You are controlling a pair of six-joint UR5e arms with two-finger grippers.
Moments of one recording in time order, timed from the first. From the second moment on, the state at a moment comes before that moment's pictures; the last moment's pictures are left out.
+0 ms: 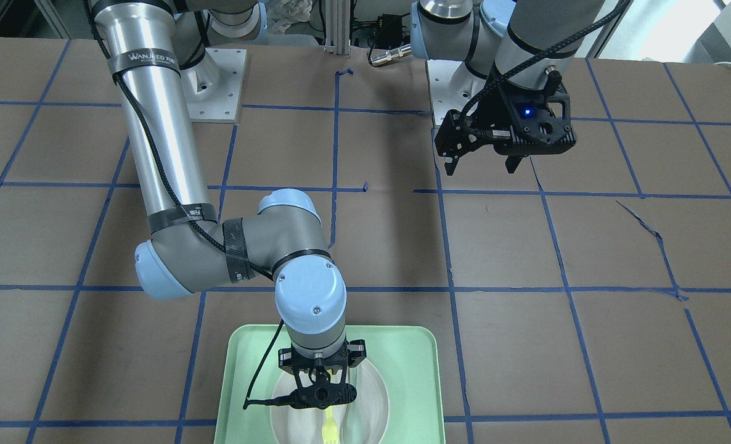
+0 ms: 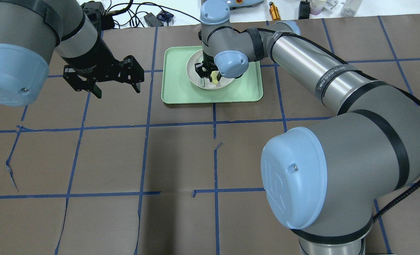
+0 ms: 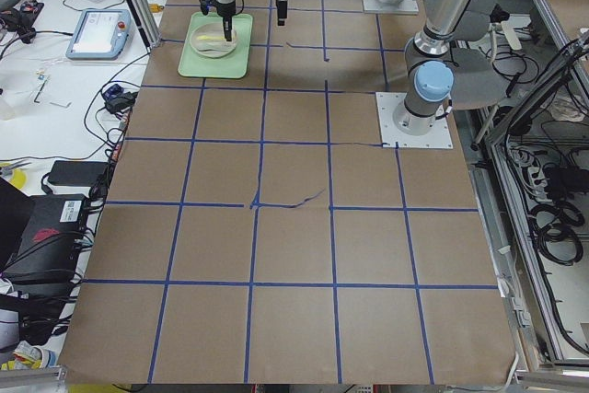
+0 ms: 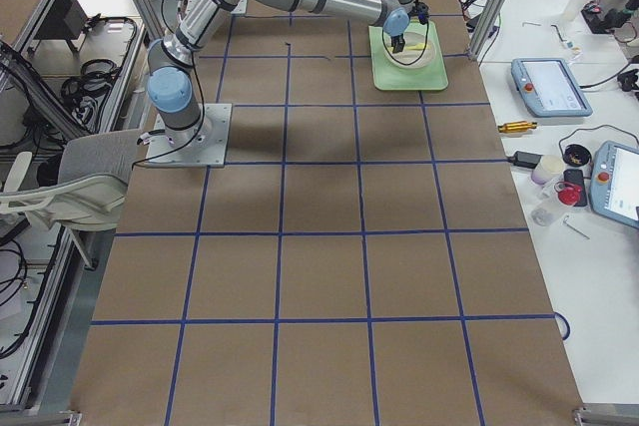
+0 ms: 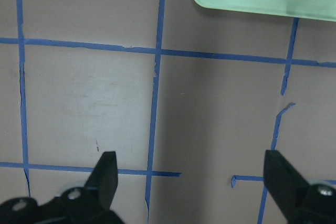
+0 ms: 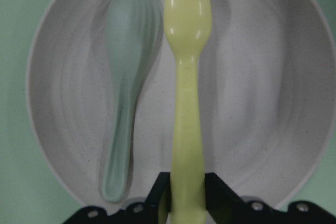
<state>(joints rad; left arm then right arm) -1.62 -1.55 -1.64 -1.46 1.54 -0.15 1.87 -0.78 1.17 -2.06 -1.56 0.20</state>
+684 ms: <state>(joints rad) -1.62 -1.56 -1.65 -1.45 1.54 -0.15 1.71 -0.90 1.36 -2.13 -1.56 0.06</state>
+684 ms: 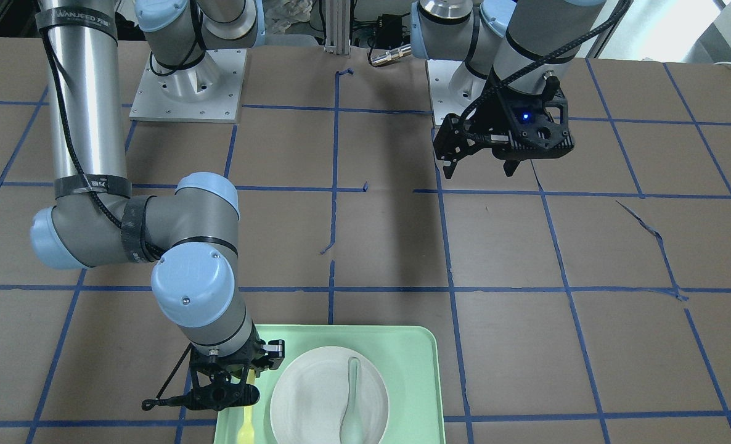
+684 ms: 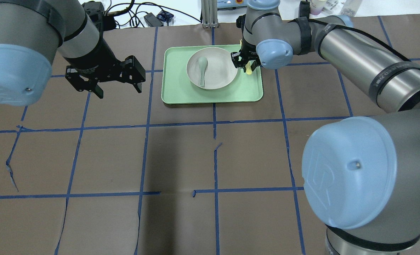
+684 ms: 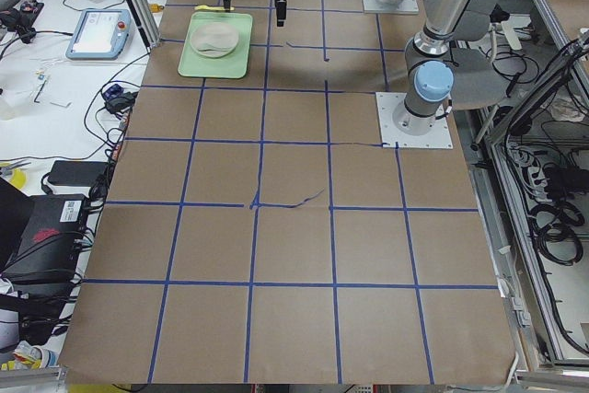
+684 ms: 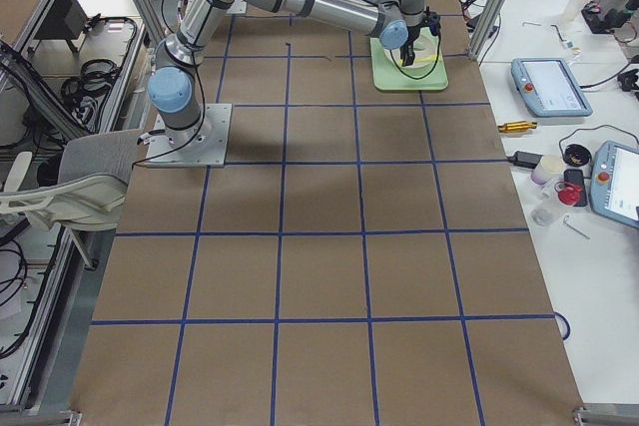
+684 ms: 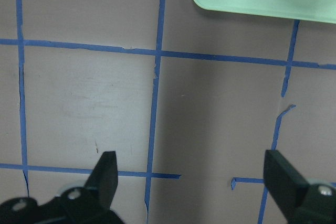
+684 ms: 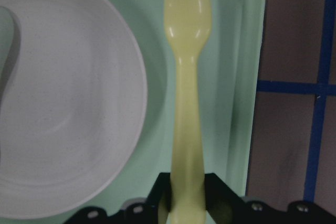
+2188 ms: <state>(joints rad) -1.62 -1.56 -1.65 -1.45 1.53 -0.15 1.66 -1.23 1.45 -1.81 -1.60 0.02</state>
